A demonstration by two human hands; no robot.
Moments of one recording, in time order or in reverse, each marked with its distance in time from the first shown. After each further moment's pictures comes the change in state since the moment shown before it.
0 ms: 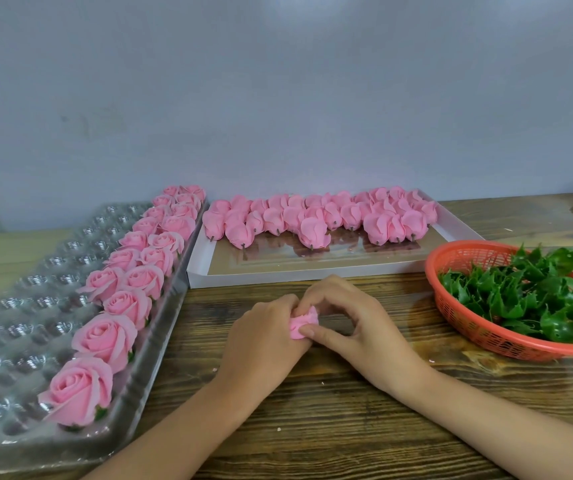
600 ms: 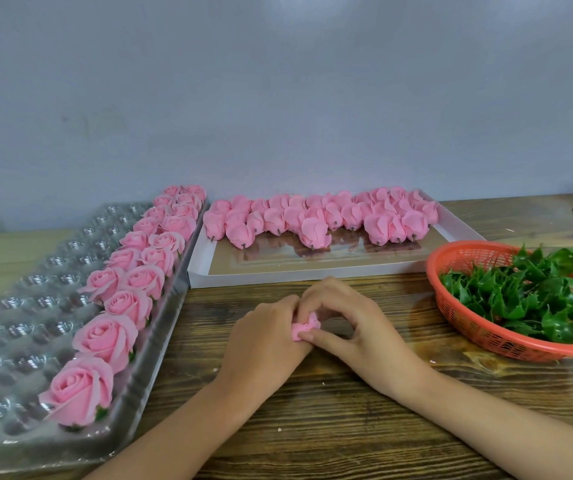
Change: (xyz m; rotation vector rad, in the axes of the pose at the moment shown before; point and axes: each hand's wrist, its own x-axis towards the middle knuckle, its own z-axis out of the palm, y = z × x) left_hand 0.000 0.000 -0.001 0.005 -0.036 0.036; right_hand -0.001 -0.001 0.001 0.014 -0.039 -0.035
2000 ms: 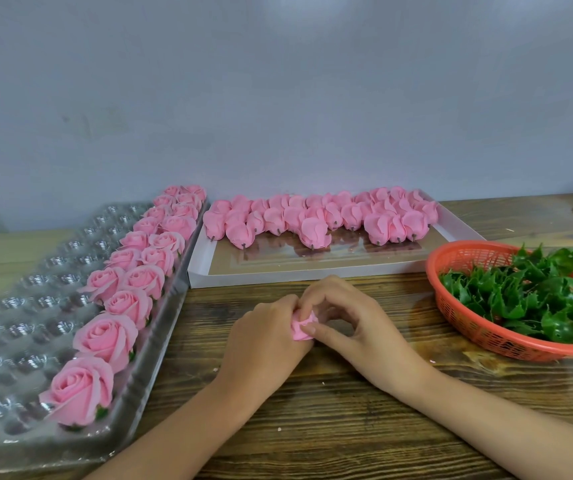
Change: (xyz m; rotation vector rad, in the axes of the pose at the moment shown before) left_hand 0.000 -0.001 0.002 0.015 0.047 -0.019; right_hand -0.001 0.002 -0.001 0.056 0.016 0.041
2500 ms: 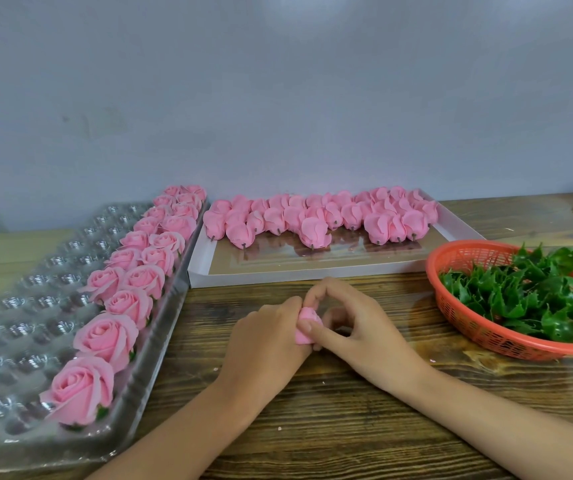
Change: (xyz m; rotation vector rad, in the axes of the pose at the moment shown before) left_hand -0.001 0.002 -0.001 0.085 -0.054 0.050; right_hand 0.001 -0.002 0.002 0.009 0.028 0.108
